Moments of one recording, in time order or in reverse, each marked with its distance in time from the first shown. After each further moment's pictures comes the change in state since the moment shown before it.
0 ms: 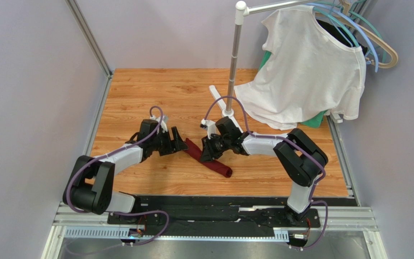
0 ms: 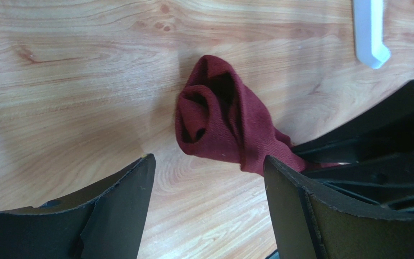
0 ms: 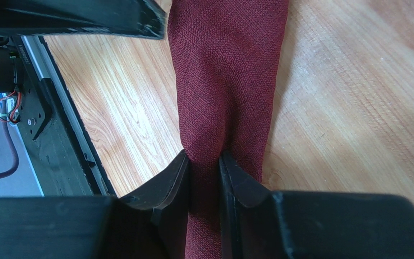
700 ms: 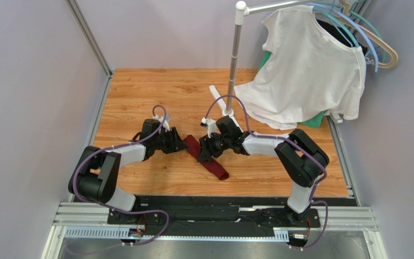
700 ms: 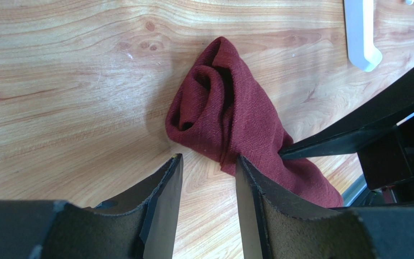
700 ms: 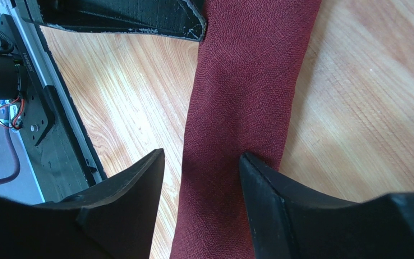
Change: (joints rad) left arm 0.001 0.124 -0.007 0.157 0.060 -0.016; right arm -0.009 -0.008 0.000 0.023 0.008 0.010
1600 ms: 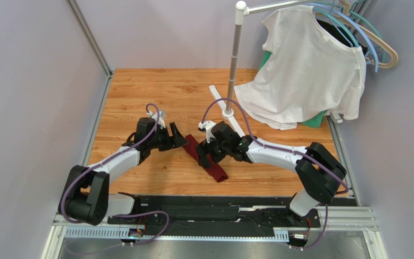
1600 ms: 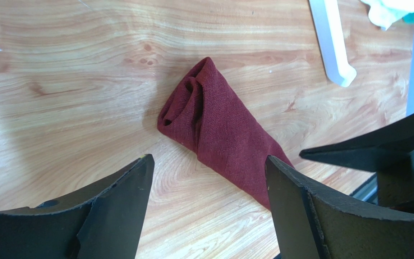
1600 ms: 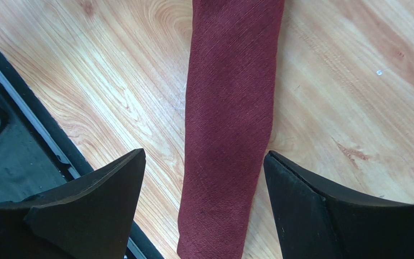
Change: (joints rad) left arm 0.000 -0.185 0.000 -0.096 -0.075 0.004; right arm 0.138 -0.206 -0.002 -0.240 0.346 -0.029
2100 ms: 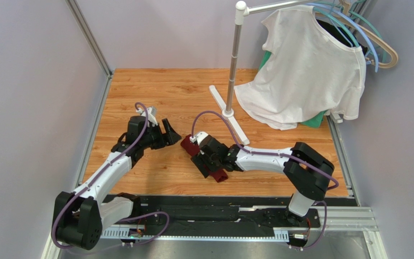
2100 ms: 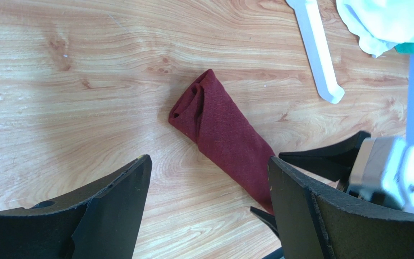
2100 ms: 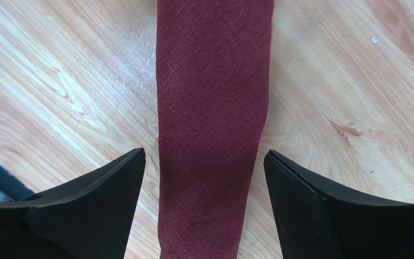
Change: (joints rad) left arm 0.027 -0.228 0.056 -0.234 -0.104 0.007; right arm 0.150 0.081 0.014 -0.066 0.306 -0.030
